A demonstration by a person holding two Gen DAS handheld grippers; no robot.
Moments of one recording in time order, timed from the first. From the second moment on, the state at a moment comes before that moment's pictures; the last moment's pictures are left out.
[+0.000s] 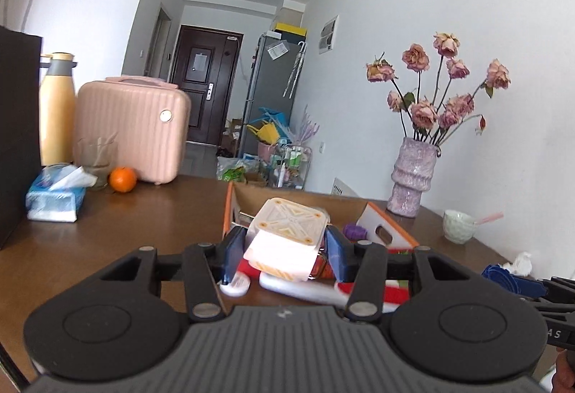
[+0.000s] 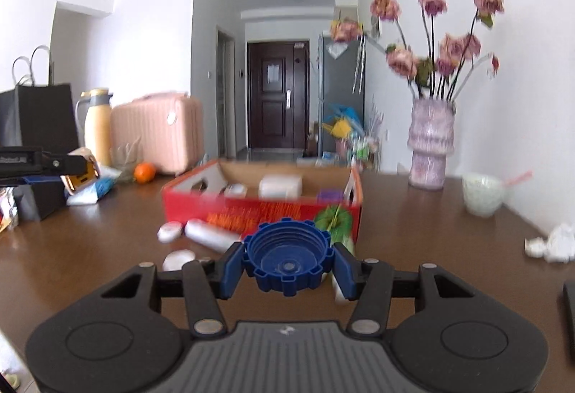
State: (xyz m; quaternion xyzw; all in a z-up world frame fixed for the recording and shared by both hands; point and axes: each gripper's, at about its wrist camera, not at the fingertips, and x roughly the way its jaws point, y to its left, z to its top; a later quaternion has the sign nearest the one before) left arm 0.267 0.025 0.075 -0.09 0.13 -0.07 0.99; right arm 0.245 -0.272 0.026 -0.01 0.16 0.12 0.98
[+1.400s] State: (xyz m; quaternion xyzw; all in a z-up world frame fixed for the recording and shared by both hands) left arm 0.570 -0.011 0.089 0.01 0.29 -0.05 0.96; right arm 0.607 -0.252 0.066 0.02 0.31 0.12 0.94
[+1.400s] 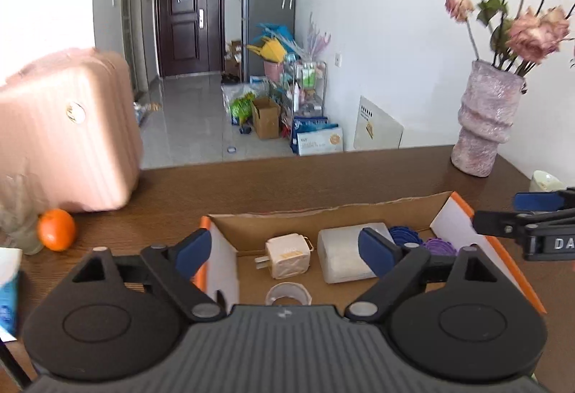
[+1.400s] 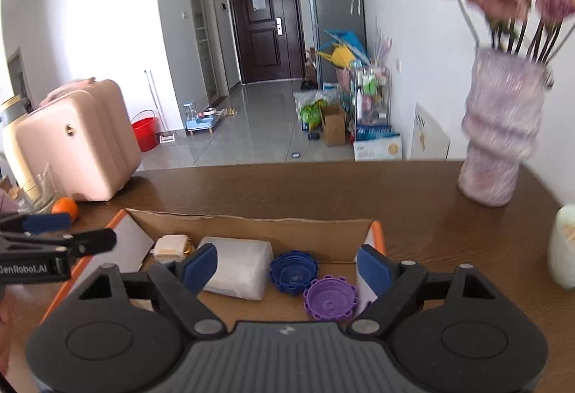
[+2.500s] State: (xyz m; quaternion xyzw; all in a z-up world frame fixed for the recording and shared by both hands) left arm 0.150 0.020 0.112 0.07 0.03 -0.01 1.00; right arm 0.218 -0.325 0.116 0.00 0.11 0.11 0.99
